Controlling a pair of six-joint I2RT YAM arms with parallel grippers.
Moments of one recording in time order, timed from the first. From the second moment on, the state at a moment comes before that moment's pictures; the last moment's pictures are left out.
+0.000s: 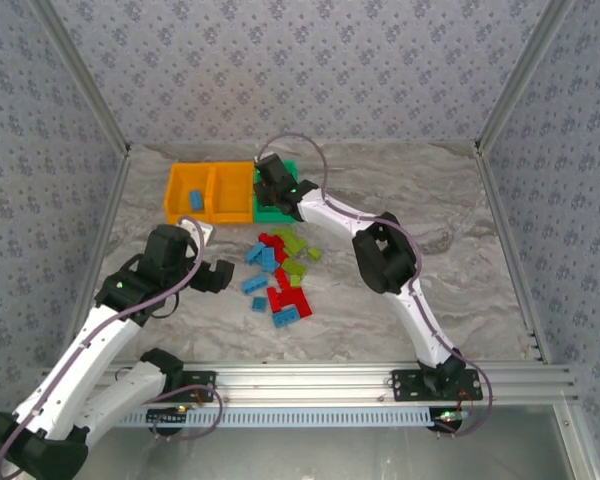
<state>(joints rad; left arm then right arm) -0.48 0.80 0.86 -0.84 -0.10 -0.07 0.72 2.39 2.05 -0.34 0.25 0.18</state>
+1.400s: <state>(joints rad) -0.63 1.90 1.34 -0.60 -0.09 -0.07 0.75 0.82 0.62 -0.40 -0.02 0.46</state>
